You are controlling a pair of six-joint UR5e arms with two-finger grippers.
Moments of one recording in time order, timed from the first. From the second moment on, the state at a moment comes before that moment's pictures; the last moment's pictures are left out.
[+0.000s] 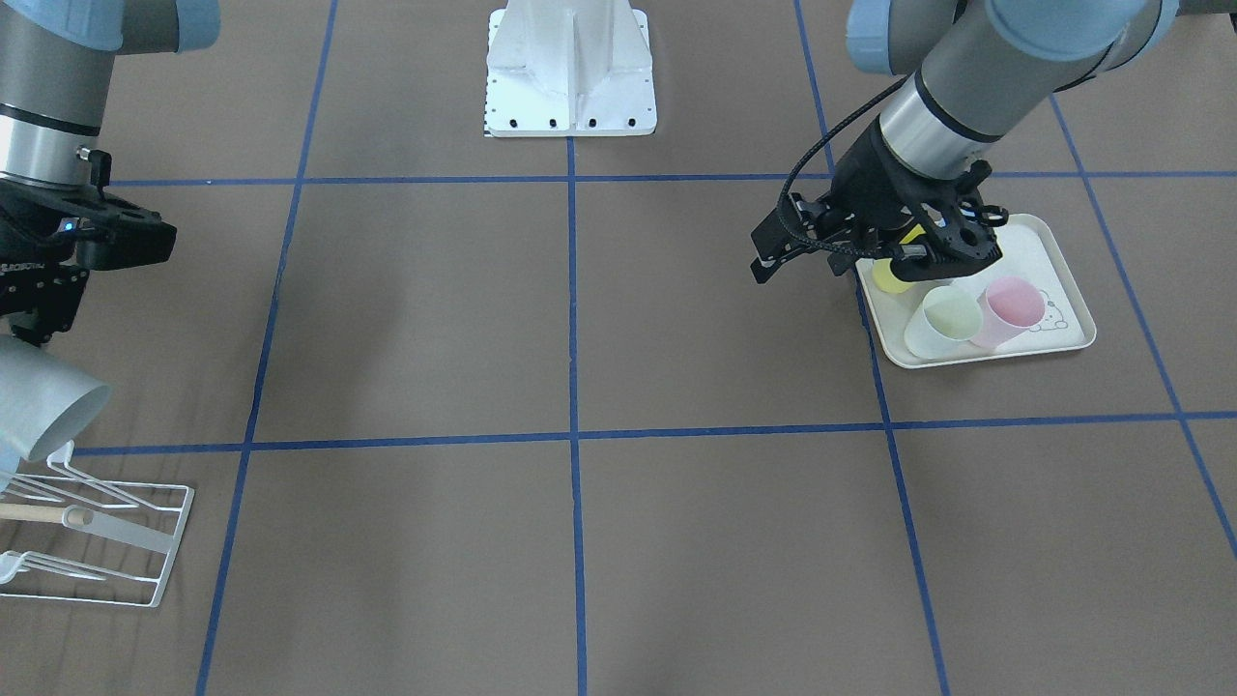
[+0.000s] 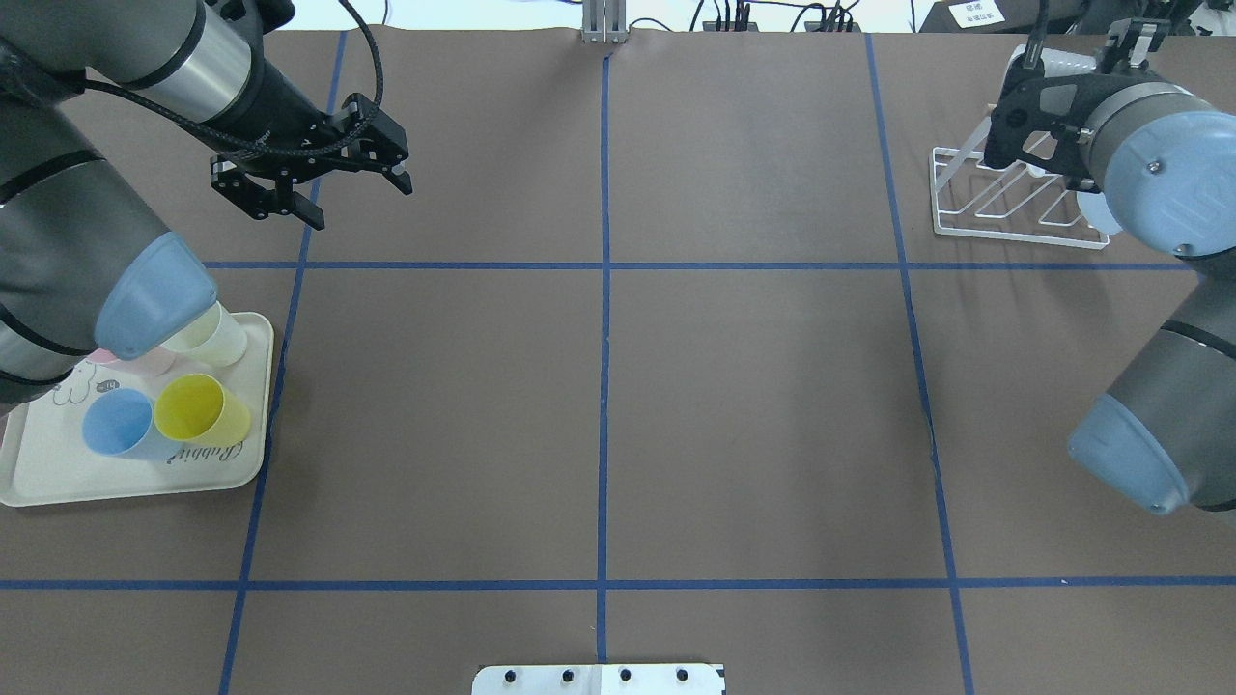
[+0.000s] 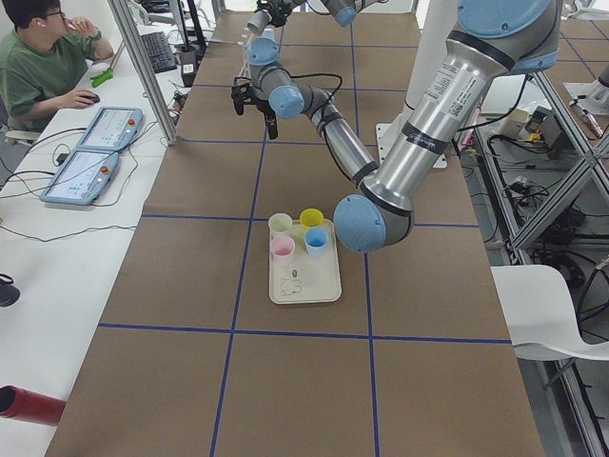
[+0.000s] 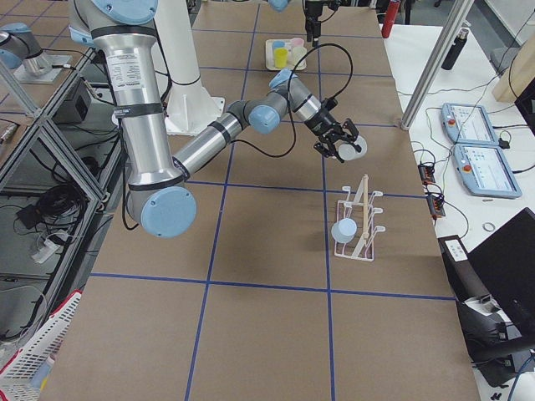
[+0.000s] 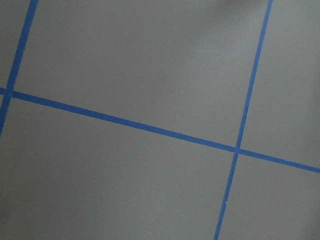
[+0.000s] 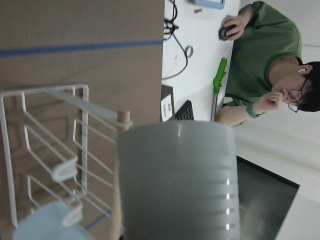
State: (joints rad) left arm -0.94 -2.12 -1.86 -1.62 -2.31 -1.26; right arm 0.85 -1.39 2.03 -1.52 1.08 -0.57
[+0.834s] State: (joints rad) left arm -0.93 -2.07 -1.92 -1.63 -2.31 -1.28; right arm 0.85 -1.38 1.88 -1.63 0.81 -1.22
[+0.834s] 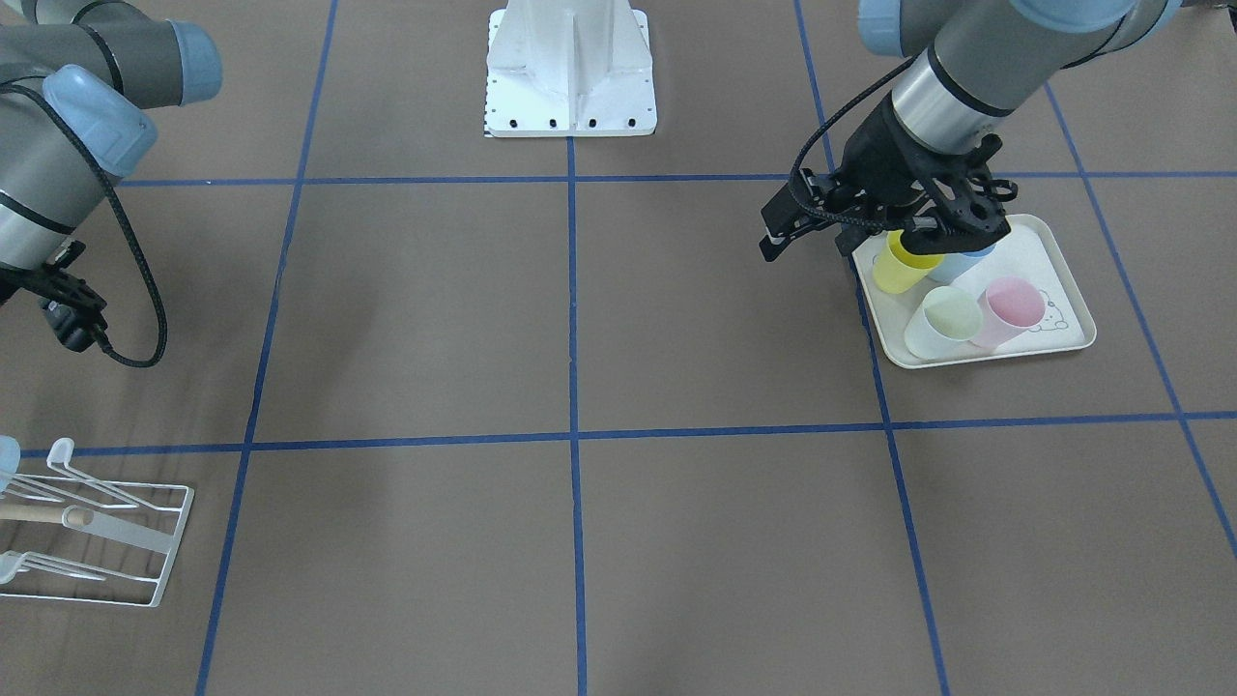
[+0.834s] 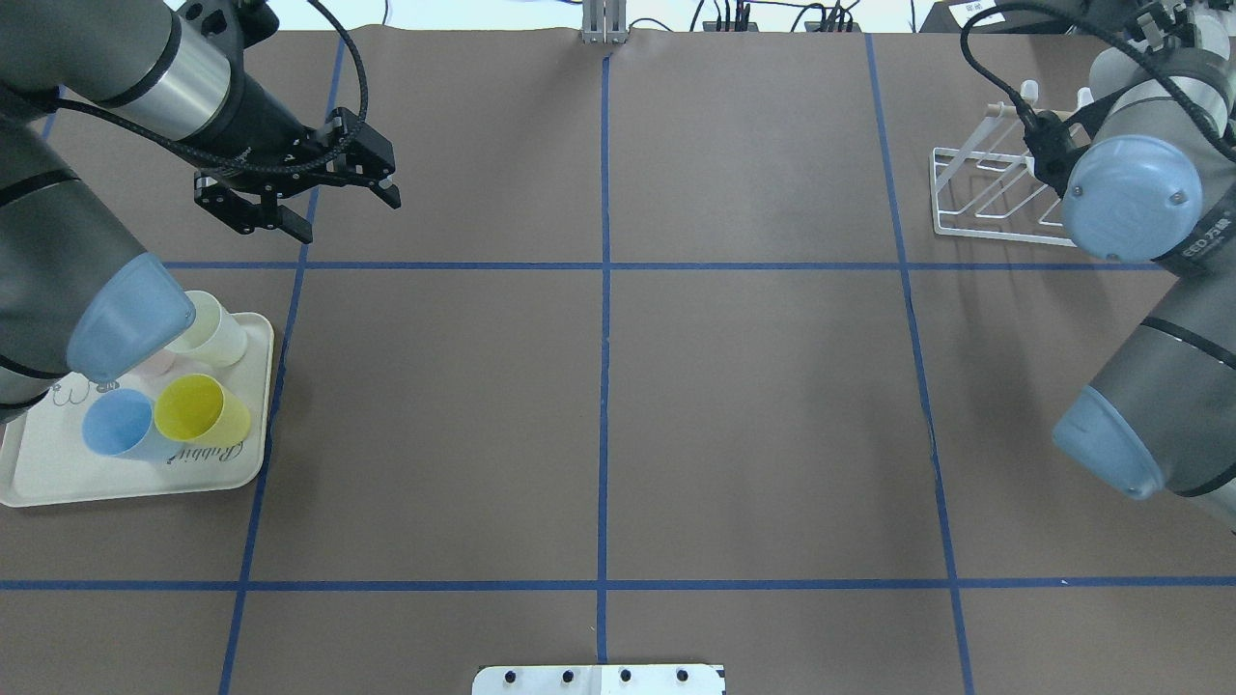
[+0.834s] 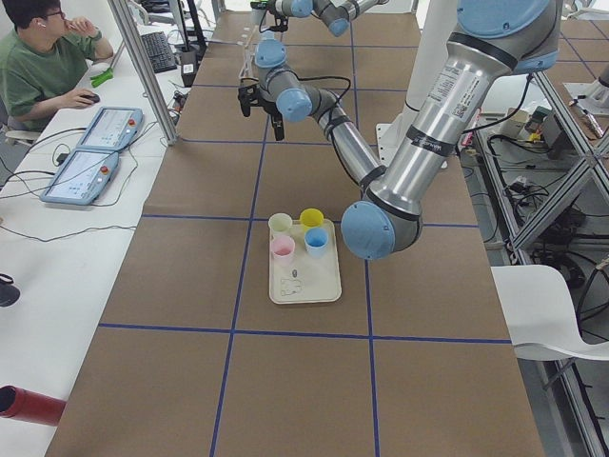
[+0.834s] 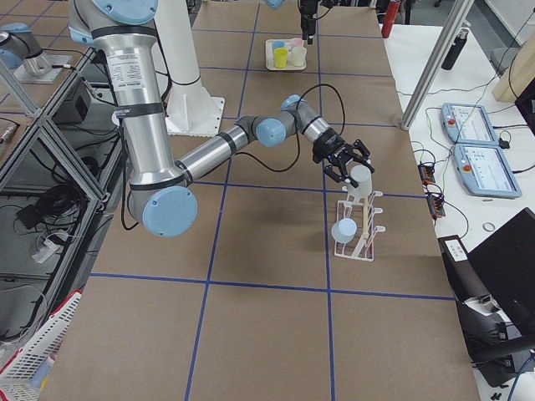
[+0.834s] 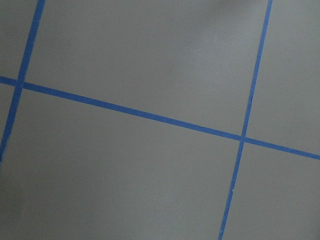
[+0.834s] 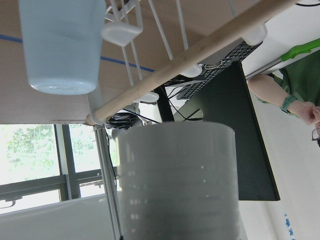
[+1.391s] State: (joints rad) left arm -0.93 -2.07 -1.93 -1.63 -2.31 -1.31; right arm 0.85 -1.38 1.86 -1.63 0.92 -1.21
